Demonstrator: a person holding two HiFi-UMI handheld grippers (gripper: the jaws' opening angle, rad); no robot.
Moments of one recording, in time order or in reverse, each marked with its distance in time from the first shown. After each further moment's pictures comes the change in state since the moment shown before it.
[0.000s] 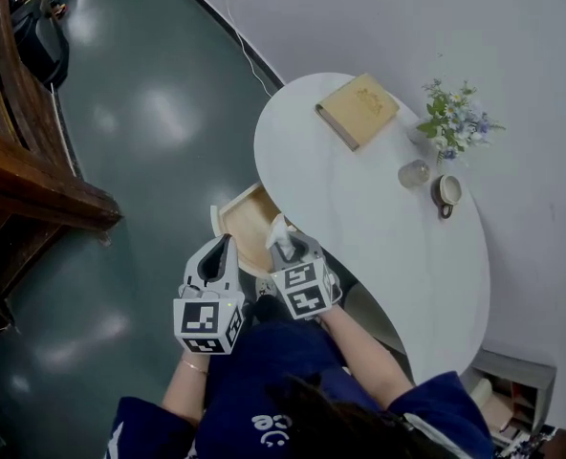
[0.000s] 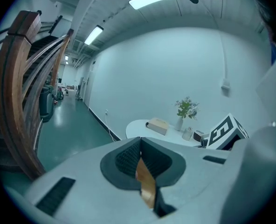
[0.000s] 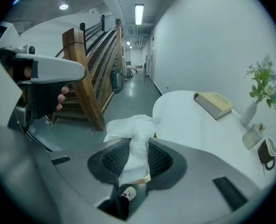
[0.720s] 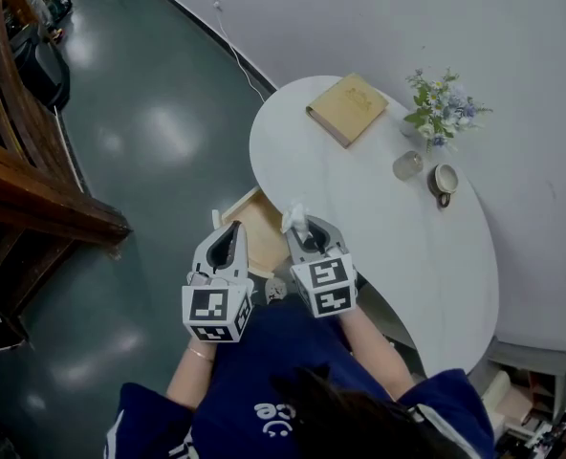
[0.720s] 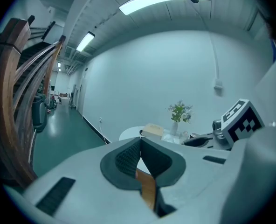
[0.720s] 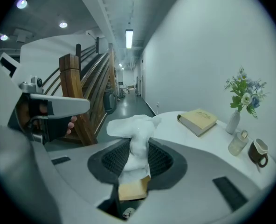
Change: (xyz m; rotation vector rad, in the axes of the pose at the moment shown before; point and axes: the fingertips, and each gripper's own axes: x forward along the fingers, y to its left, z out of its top) left arm 0.009 -0.030 0.033 0.079 -0.067 -0.056; right arm -0.065 -0.038 0.052 0.103 -0.259 -0.080
